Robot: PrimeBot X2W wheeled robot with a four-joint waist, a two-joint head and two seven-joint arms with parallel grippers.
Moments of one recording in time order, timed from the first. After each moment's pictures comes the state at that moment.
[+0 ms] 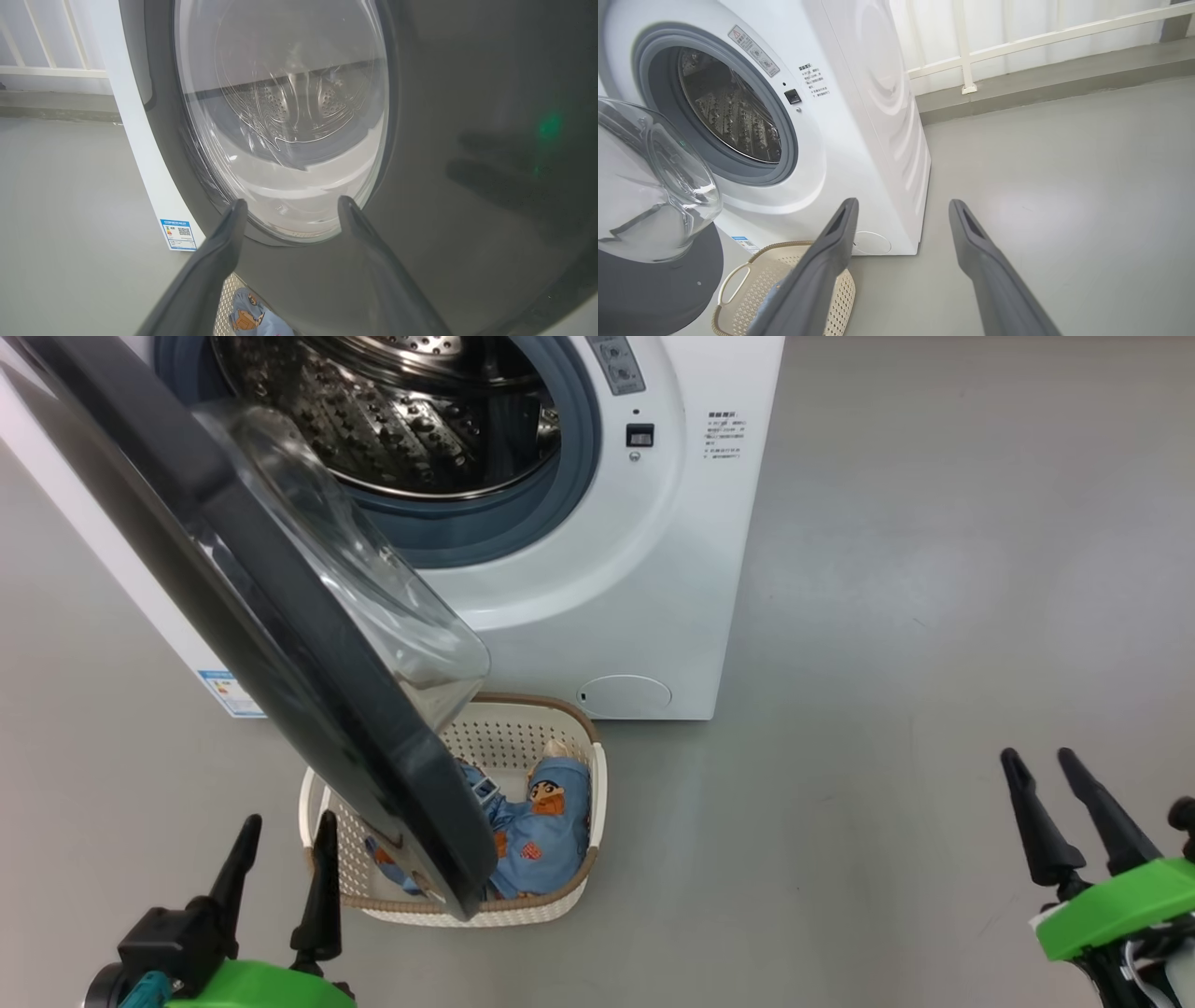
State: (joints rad) left arm -0.06 0.05 -0.02 0.20 -0.24 -0.13 -0.26; right arm -0.18 -0.43 0.17 0.36 0.75 0.13 -0.25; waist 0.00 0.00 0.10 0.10
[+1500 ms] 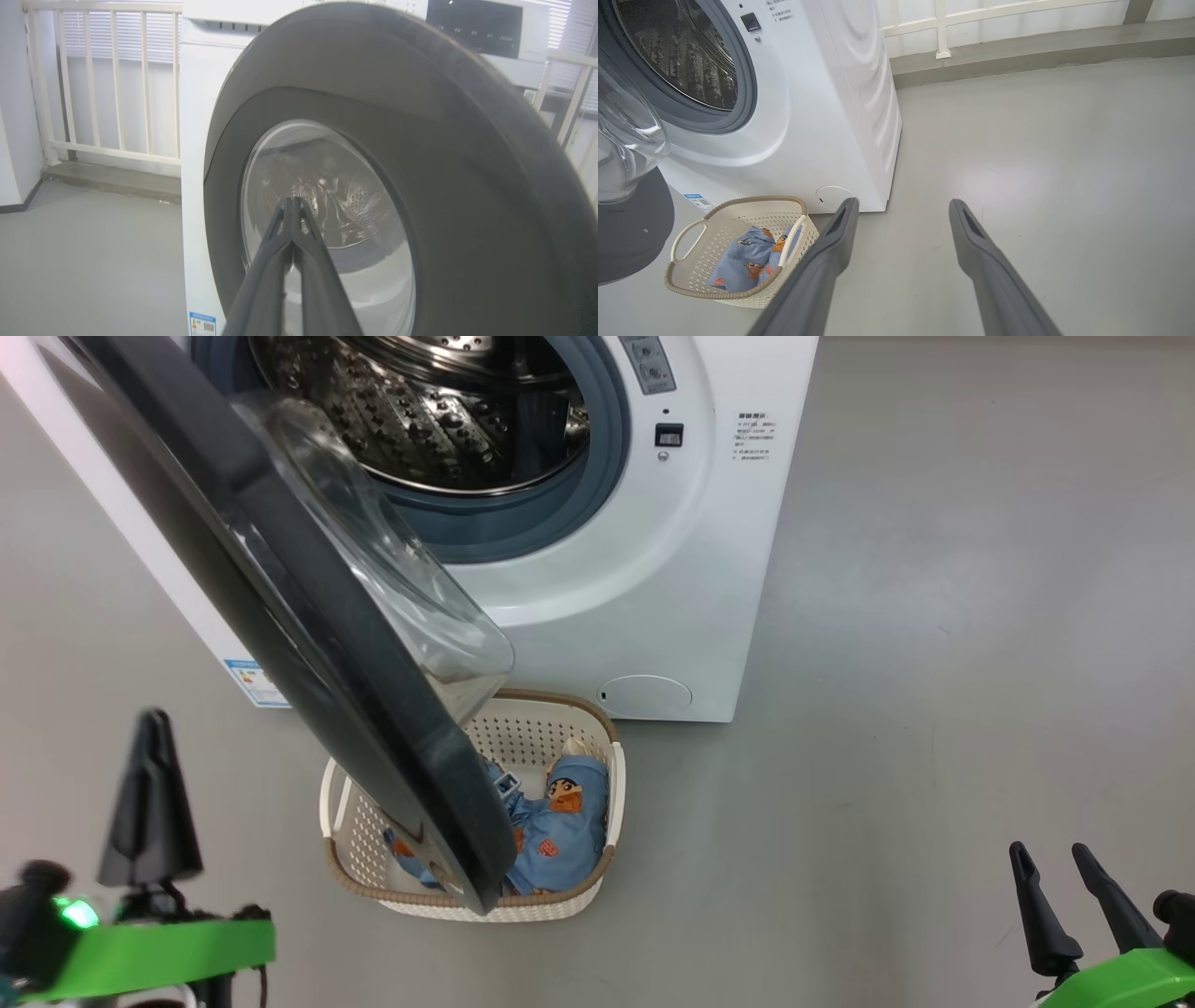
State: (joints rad) left arm -0.08 0.04 0.11 -0.07 -0.29 -0.13 -0.26; right arm -0.03 -0.29 -0.03 0.37 0.47 0.13 -0.25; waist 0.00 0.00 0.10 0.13
